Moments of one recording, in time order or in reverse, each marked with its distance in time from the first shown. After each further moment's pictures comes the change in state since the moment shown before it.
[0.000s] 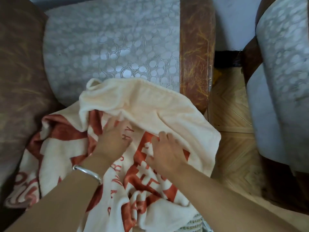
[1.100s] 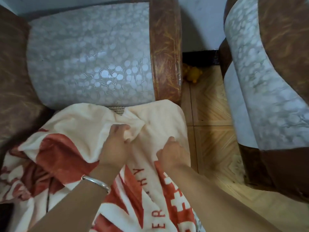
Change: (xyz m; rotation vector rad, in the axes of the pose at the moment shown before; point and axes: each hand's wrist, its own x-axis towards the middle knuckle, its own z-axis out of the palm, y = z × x) left_hand -0.065 0.087 0.031 -0.238 0.183 -0.015; right_hand -0.056 0.061 0.016 0.419 -0.052 0.532
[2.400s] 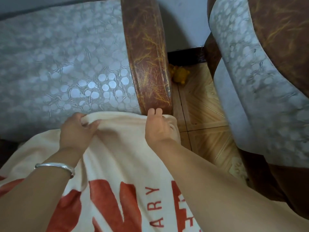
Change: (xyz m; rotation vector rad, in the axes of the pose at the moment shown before) left_hand 0.154 -0.017 -0.019 -0.078 0.112 -0.146; right_hand 0.113 -0.054 -0.058 -0.138 0.223 -0.217
